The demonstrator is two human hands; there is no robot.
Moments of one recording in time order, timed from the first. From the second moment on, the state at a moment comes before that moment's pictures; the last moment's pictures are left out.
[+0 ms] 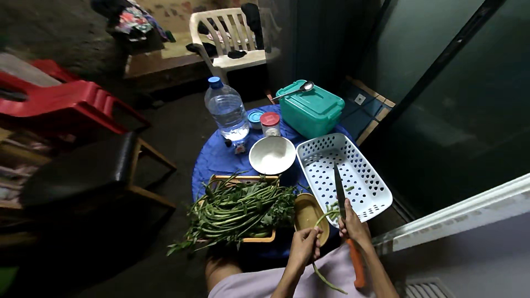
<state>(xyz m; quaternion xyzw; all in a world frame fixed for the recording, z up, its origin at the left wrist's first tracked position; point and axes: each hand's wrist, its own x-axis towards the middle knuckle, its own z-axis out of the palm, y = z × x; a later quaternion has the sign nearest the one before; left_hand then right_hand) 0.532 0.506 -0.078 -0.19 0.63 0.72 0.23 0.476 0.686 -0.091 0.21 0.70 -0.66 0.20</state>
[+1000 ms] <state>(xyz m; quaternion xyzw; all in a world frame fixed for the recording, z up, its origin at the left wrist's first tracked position) 0.515 0.508 -0.064 -0.16 0.50 0.80 0.29 0.483 0.676 -0.089 0.07 0.75 -0.63 0.18</state>
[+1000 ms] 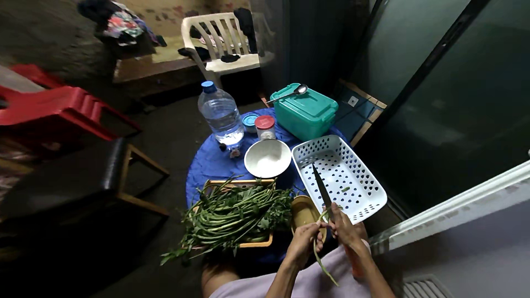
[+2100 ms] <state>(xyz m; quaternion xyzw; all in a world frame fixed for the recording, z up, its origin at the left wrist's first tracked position) 0.537 0.507 -0.073 -0.19 0.67 0.69 0.22 0.478 0.684 -0.096 0.18 0.78 -0.58 0.14</state>
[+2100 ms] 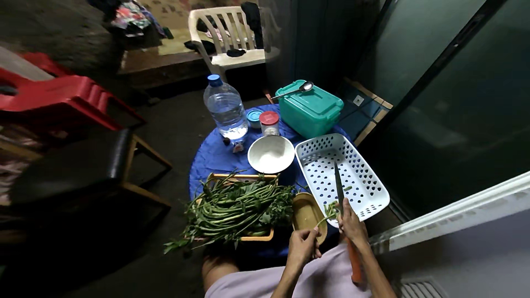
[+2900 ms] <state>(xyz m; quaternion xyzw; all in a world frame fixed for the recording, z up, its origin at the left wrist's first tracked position) 0.519 0.506 -0.073 -0.17 0.68 0.68 0.24 0.479 0.688 -0.091 0.18 0.77 -0.60 0.15</state>
